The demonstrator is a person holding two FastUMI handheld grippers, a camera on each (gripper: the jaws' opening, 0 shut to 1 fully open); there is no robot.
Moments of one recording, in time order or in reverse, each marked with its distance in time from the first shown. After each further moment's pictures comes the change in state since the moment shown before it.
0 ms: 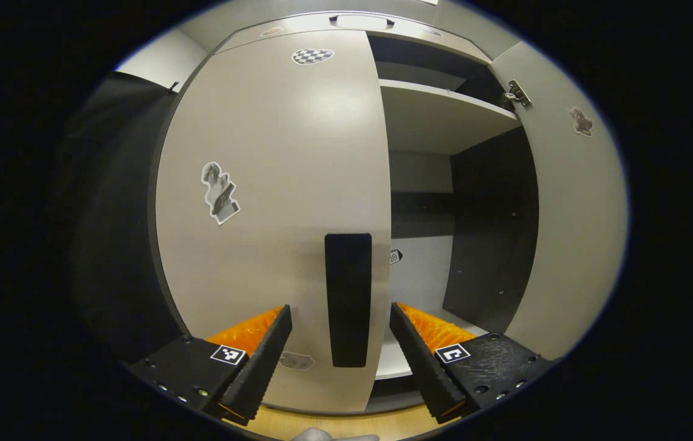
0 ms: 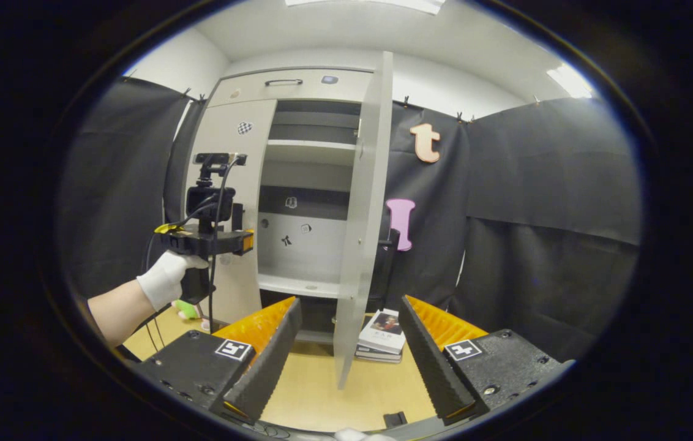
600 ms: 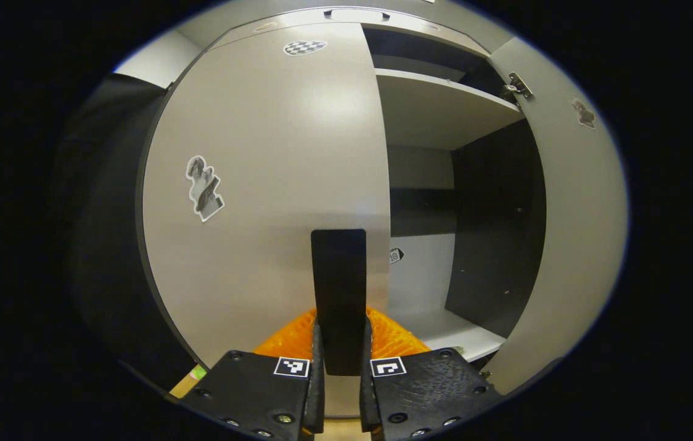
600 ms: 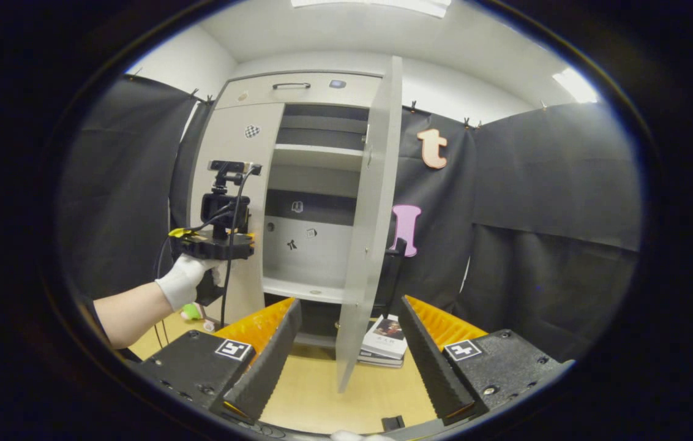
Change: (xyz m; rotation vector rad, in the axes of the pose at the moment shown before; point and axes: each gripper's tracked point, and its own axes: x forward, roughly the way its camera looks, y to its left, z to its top) left arm 0.013 0.000 -0.007 -0.018 0.027 0.002; right arm -0.005 0.007 0.014 -0.007 -0.024 0.035
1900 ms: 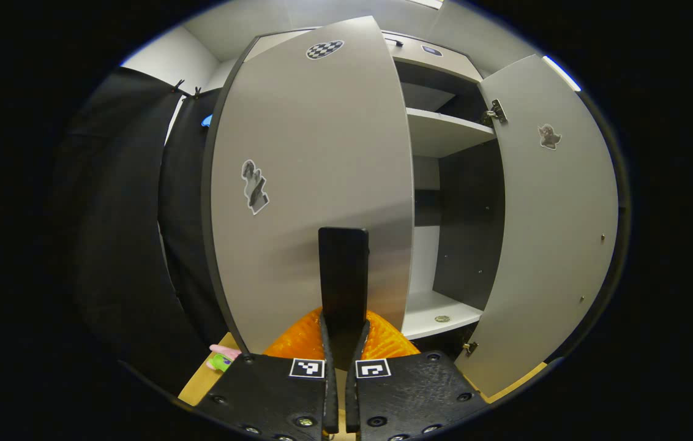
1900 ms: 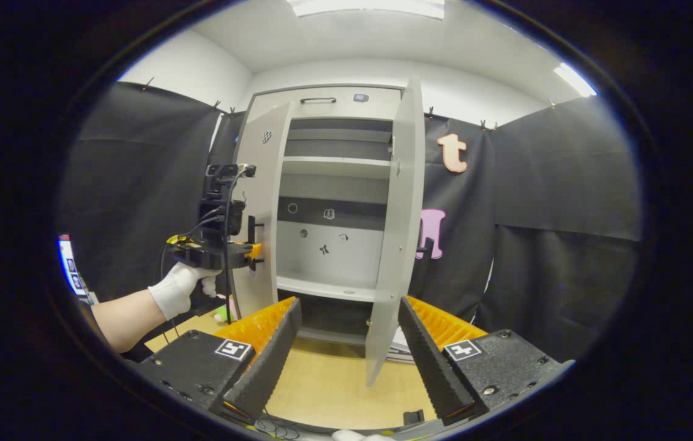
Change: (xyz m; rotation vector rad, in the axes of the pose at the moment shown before) left arm -0.105 0.037 -0.004 -0.006 -0.001 -0.073; right arm -0.051 0.045 -0.007 0.018 -0.028 0.137
